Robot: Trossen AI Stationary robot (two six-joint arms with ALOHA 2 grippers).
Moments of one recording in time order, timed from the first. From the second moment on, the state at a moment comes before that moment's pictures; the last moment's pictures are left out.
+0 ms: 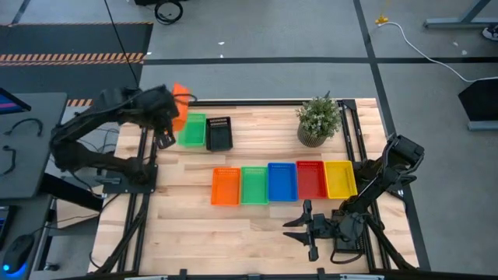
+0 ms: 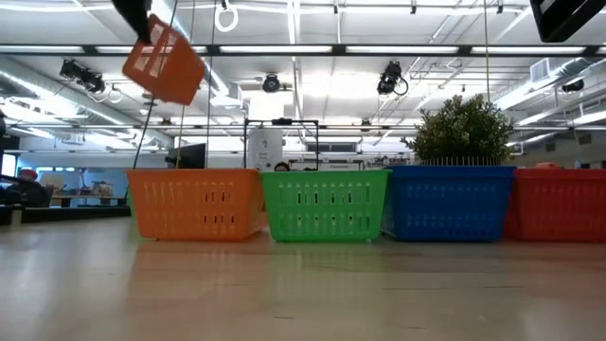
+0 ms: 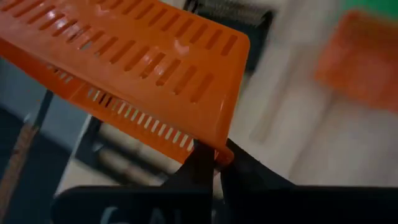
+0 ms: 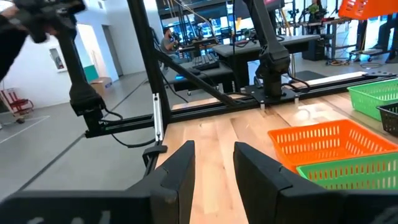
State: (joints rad) left arm 0.35 1.18 1.55 -1.56 -0.24 -0.01; right arm 0.89 1.70 0.62 1.08 0.90 0.20
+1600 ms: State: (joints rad) left arm -0.46 2.14 1.95 -1.57 -0.27 -0.54; right arm 0.85 1.70 0.62 1.05 0.90 0.18
